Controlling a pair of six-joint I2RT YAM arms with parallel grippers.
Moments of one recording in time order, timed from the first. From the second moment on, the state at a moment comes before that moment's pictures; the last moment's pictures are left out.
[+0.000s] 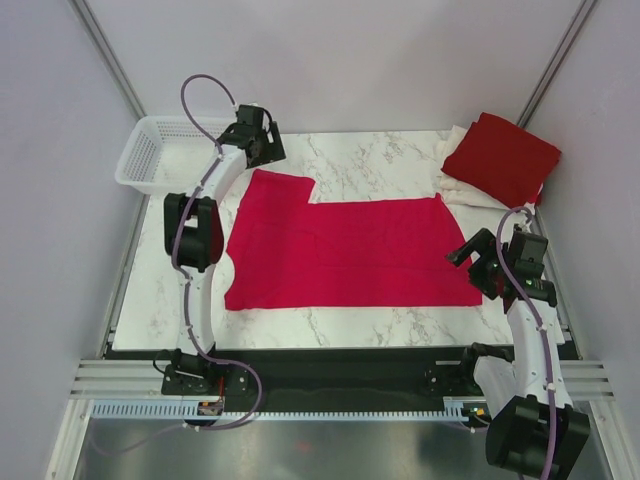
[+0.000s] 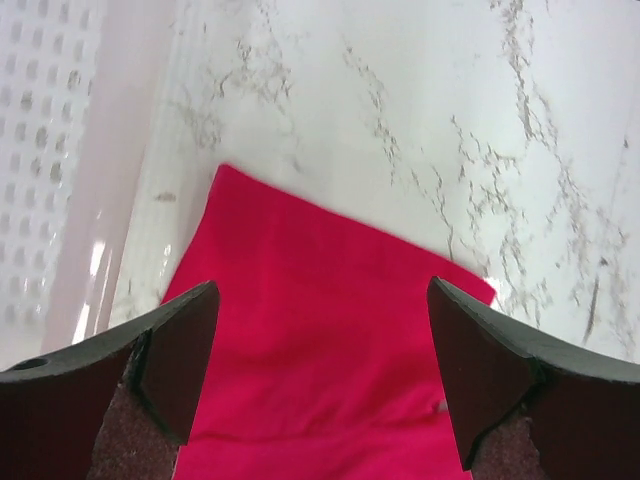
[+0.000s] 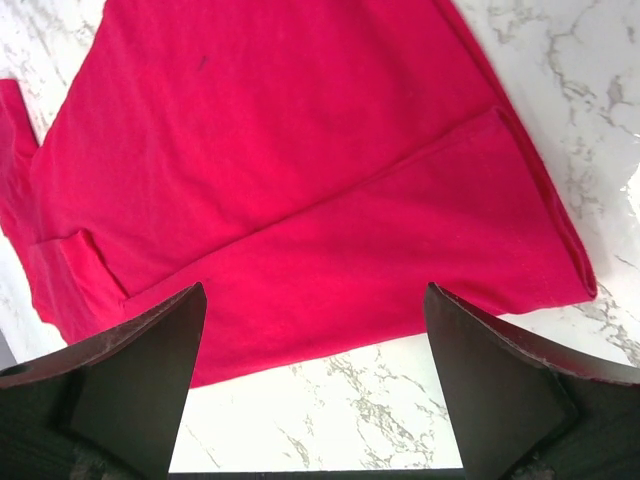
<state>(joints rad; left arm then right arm) -0.21 2.21 1.96 -0.51 -0.13 -0.40 -0.28 0.84 0.59 -0.58 -0.30 0.58</state>
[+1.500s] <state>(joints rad) -0.23 2.55 2.32 -0.78 -0.20 -0.29 -0.15 0.86 0.68 -0.57 -0.21 0.56</state>
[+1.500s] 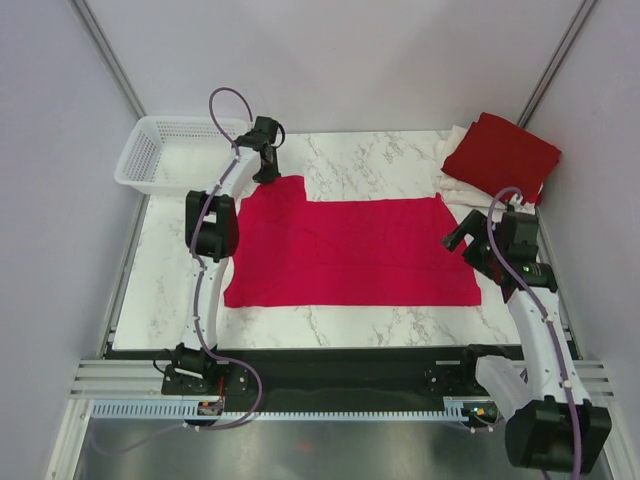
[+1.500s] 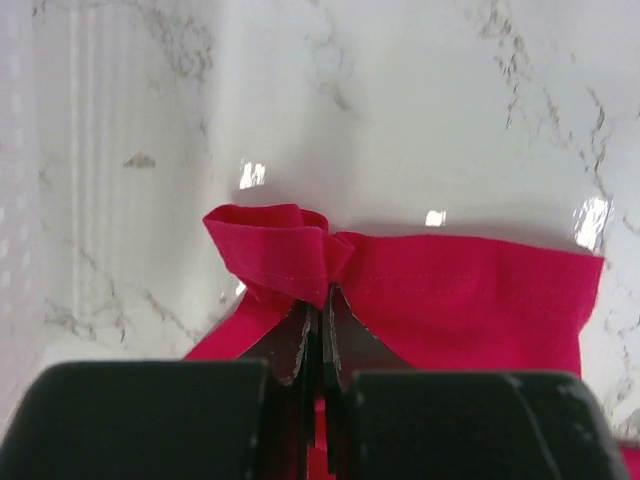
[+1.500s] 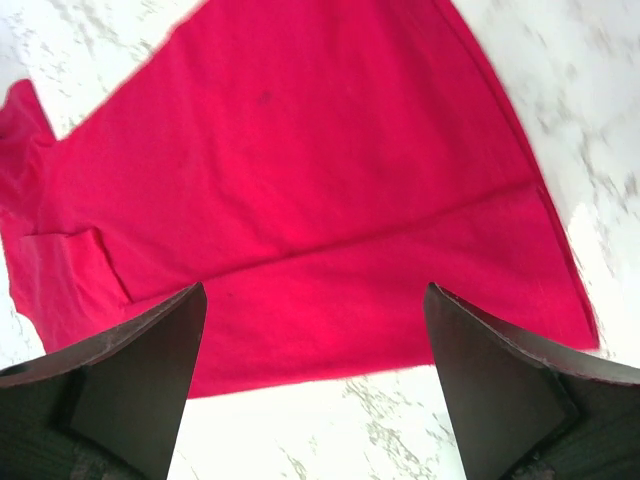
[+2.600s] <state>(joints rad) -0.19 2.24 1.96 -0.82 -0.40 -0.20 0.08 2.04 1.56 -0.50 0.21 0.51</state>
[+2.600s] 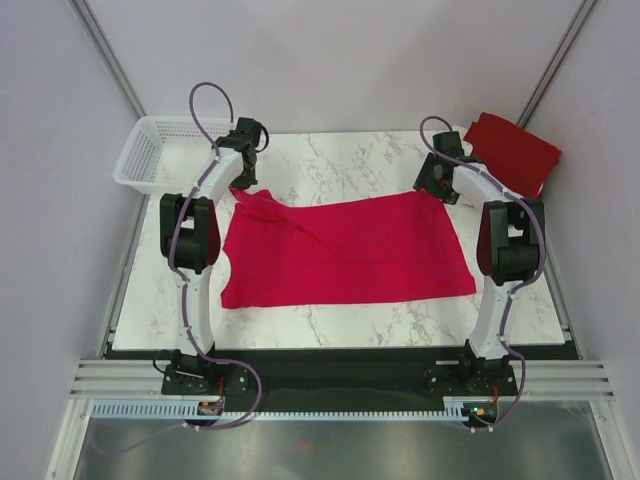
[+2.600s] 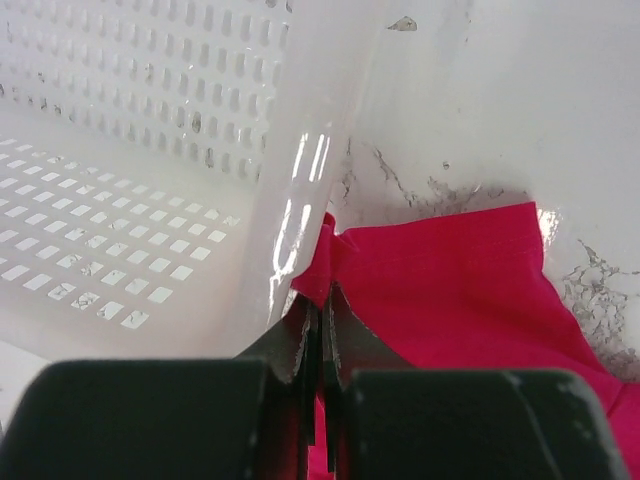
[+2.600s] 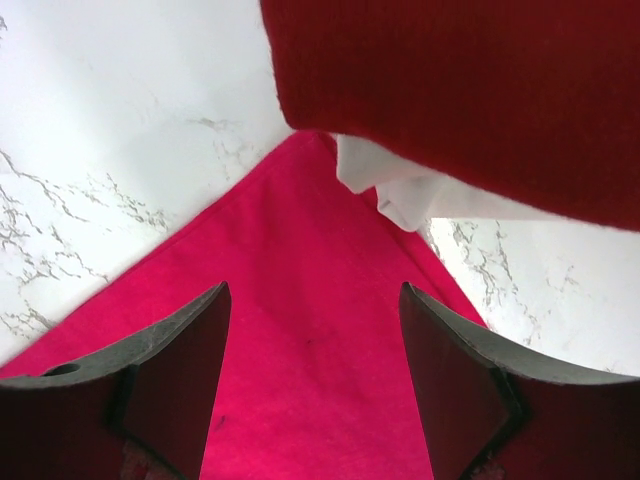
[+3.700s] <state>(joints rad) -0.19 2.22 1.96 -0.82 -0.40 -0.19 0.11 2.31 1.81 -0.44 0.29 0.53</state>
